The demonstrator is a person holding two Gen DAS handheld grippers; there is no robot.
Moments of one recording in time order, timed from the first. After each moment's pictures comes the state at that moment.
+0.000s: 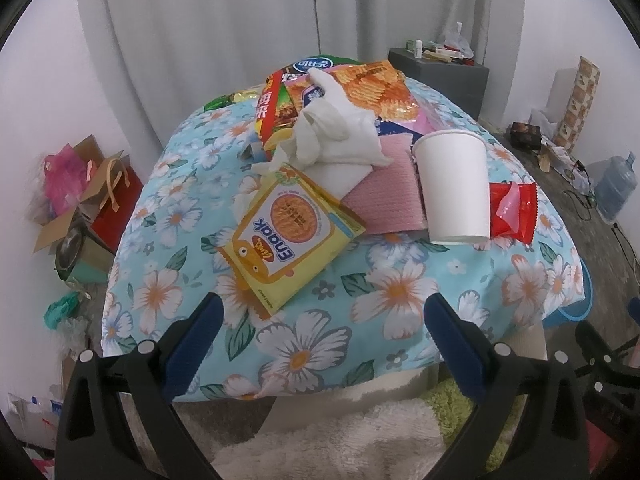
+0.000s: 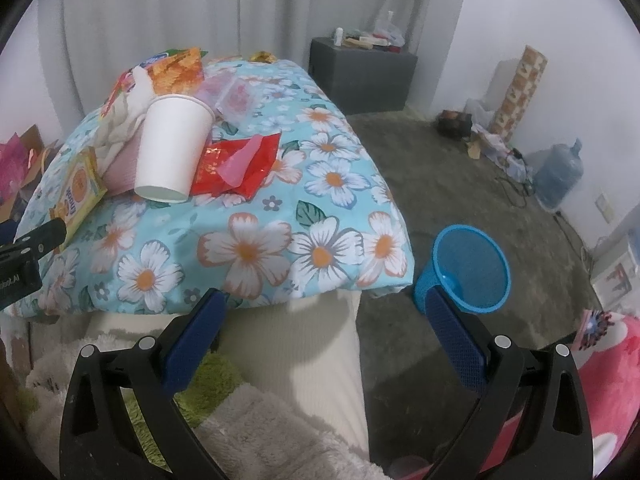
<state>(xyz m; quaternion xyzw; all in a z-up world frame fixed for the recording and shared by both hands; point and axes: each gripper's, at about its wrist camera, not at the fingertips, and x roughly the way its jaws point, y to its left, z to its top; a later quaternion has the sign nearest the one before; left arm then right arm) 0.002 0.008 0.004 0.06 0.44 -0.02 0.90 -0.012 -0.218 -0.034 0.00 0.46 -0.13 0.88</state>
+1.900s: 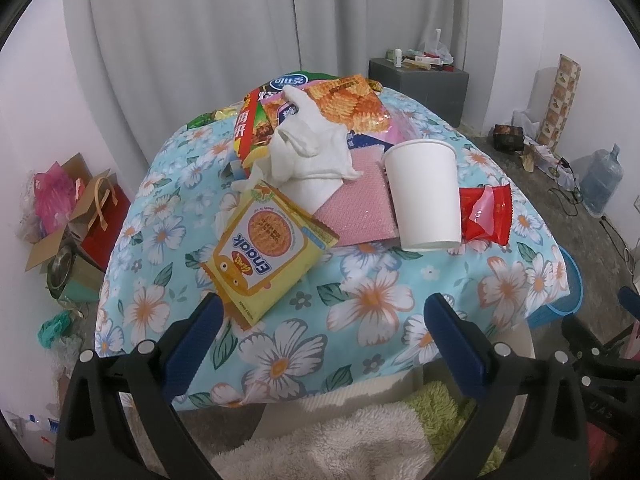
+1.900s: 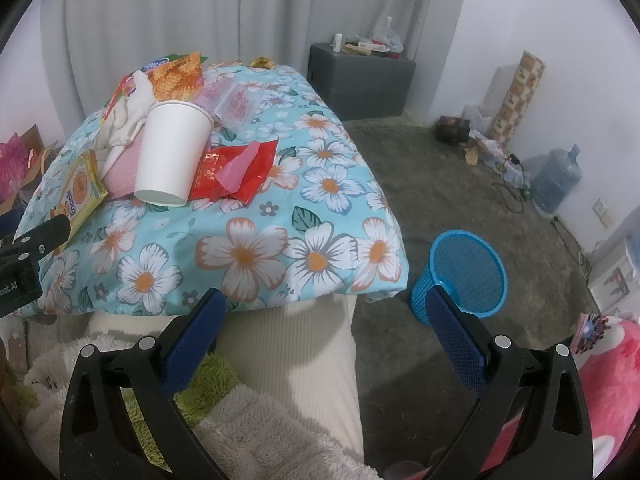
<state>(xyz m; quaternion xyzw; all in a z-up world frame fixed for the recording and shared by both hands) -0.007 -0.007 0.012 0.07 0.42 -0.05 0.91 -0.015 -0.220 -0.031 0.00 0.45 -0.13 0.89</state>
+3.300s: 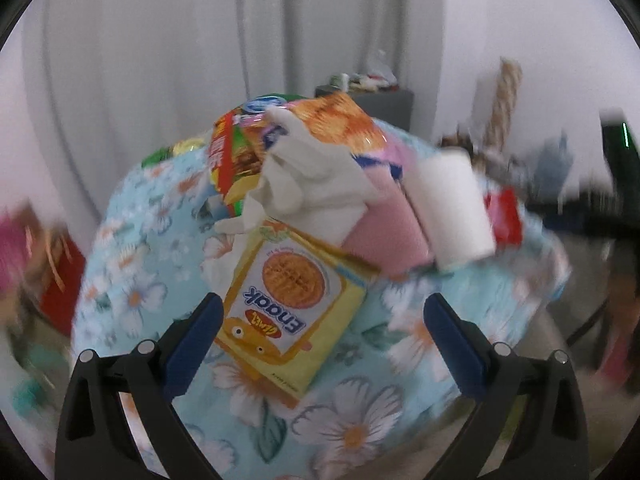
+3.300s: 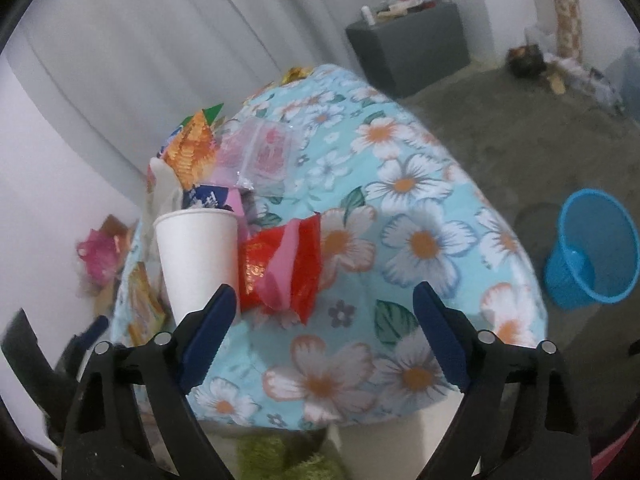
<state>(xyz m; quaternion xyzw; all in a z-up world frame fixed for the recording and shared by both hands) 0.035 0.044 -0.018 0.11 0.35 -0.18 0.91 0.086 -0.271 -0.060 0.24 0.44 0.03 0.86</state>
